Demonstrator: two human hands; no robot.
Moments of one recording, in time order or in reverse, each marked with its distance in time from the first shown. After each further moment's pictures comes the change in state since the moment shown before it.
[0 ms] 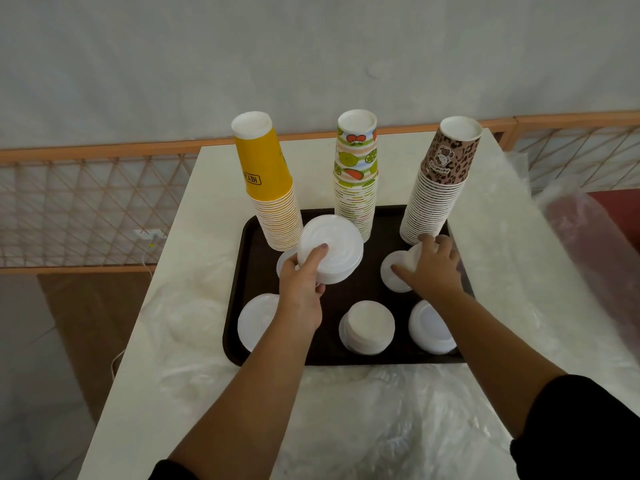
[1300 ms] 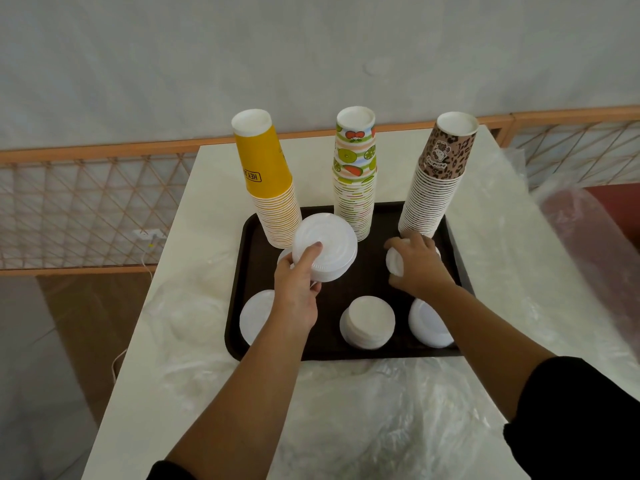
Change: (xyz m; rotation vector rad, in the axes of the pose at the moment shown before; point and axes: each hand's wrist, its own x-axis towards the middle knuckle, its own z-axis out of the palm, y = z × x) left_hand -0.003 0.003 -0.009 0.002 -0.014 0.007; right_hand -0.004 -0.005 -0.002 -0.192 -0.133 -0.346
